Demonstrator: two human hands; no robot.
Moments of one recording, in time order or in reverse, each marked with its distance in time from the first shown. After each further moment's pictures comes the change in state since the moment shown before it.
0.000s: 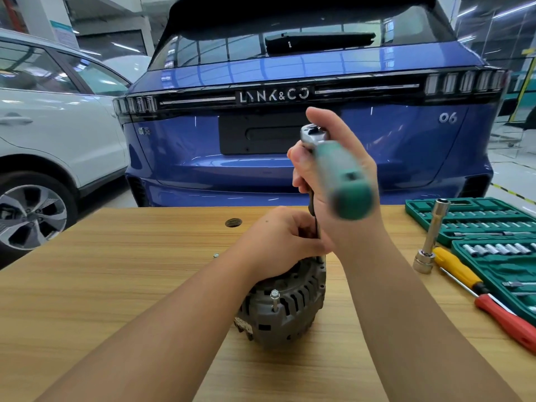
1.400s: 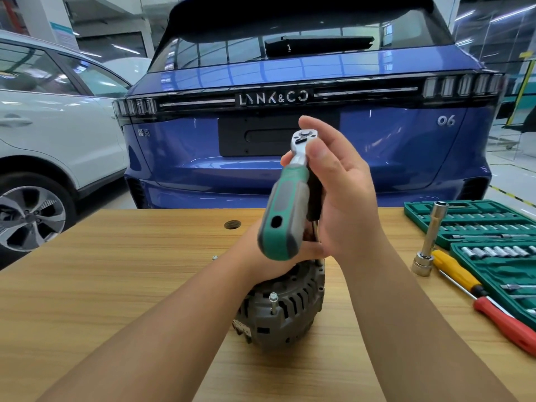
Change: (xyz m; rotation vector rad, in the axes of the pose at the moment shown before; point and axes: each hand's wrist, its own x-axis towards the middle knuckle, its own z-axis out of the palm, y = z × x) left_hand 0.003 -0.005 -0.001 -0.028 -0.026 -0.058; right_hand 0.000 -0.008 0.001 0.048 0.015 0.164
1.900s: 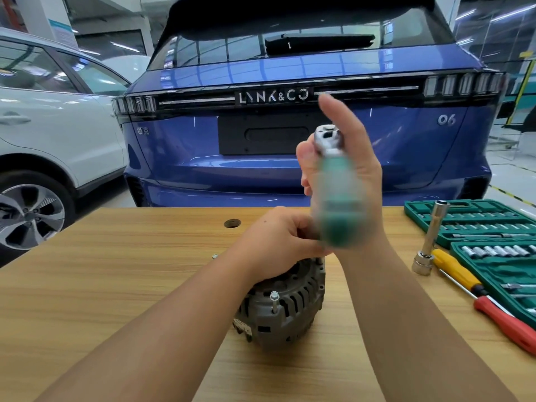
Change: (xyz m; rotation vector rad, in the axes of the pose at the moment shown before) left_hand -0.001 0.003 0.003 -0.046 0.055 0.125; right_hand 0.001 0.005 -0.002 -0.278 0.055 -0.288
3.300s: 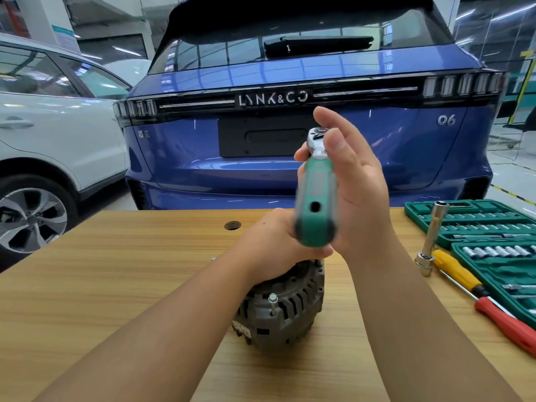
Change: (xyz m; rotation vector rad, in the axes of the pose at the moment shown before) left_hand 0.005 -0.006 0.002 0.016 0.000 -0.067; right_hand 0.004 -0.011 -0.007 0.333 -0.020 0.278
